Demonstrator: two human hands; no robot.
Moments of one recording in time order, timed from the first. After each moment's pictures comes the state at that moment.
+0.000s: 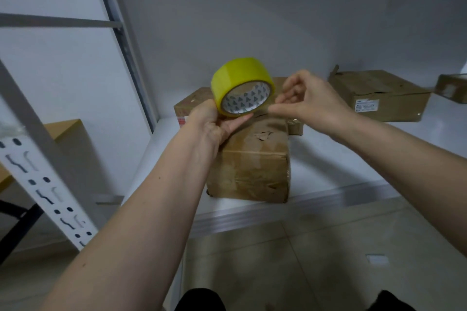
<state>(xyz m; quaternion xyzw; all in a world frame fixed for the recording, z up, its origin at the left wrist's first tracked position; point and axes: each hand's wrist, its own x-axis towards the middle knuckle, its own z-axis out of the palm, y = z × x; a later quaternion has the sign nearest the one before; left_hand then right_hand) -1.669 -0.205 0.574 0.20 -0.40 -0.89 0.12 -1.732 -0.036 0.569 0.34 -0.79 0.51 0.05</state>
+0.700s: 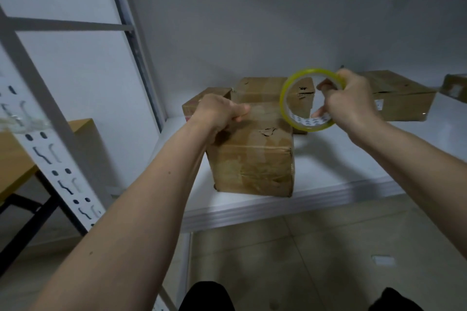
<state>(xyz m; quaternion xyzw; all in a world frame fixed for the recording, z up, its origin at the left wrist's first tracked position) -1.646 -0.212 0.575 0.21 -0.84 -0.48 0.17 -1.734 -0.016 0.565 0.19 -0.79 0.57 0.15</state>
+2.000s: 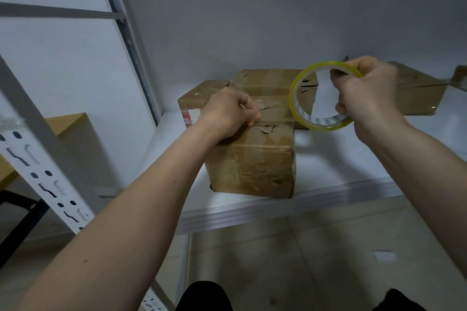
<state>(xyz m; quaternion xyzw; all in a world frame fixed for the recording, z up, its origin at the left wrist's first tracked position) -1.665 -0.206 0.564 0.12 -0.93 -0.30 0.16 -1.731 -0.014 0.570 0.14 -0.70 0.68 0.16</state>
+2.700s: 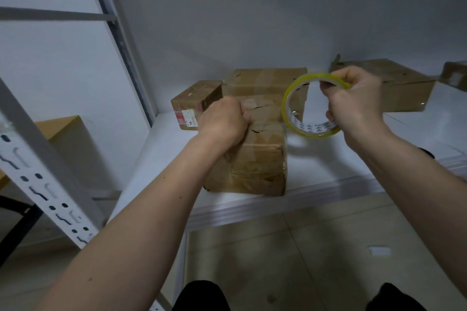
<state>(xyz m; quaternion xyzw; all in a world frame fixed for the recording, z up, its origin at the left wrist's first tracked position) -1.665 -0.185 0.552 0.19 -0.94 -0.21 0.18 -1.740 -0.008 0.549 0.14 -0.70 0.68 0.17</state>
